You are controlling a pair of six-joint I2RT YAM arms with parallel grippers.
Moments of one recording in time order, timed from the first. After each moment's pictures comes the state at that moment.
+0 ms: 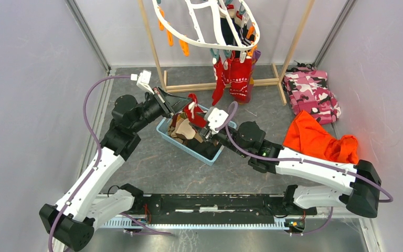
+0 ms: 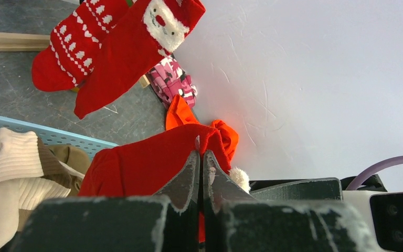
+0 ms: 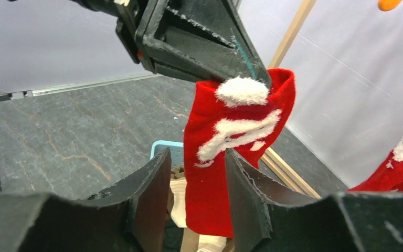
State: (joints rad) left arm -0.46 0.94 0.94 0.03 0.37 -0.86; right arm 1.11 1.17 0.88 0.39 0.12 -0.28
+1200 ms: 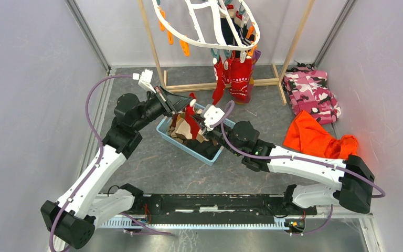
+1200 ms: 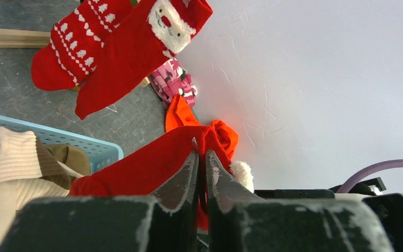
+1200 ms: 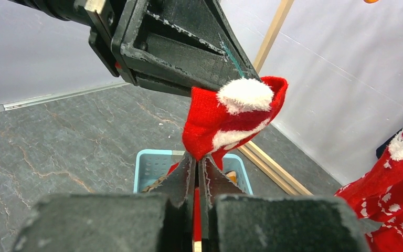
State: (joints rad) left arm -0.46 0.96 0.94 0.05 0.38 -0.87; right arm 1.10 1.26 0.88 0.52 0.20 -0.29
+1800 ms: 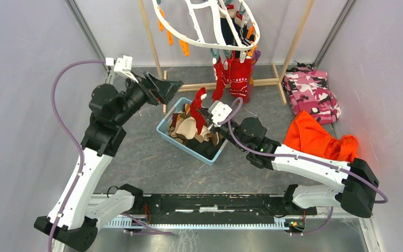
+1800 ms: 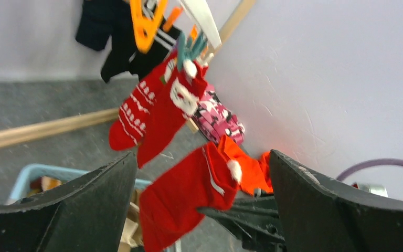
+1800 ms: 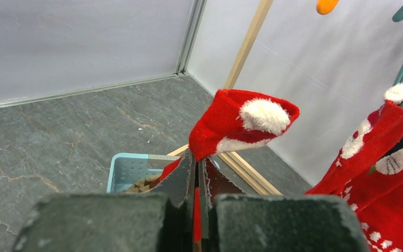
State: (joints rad) left arm -0.40 0.93 1.18 -0.19 0.26 -0.60; right arm 1.02 1.22 0.85 0.55 0.13 -0.33
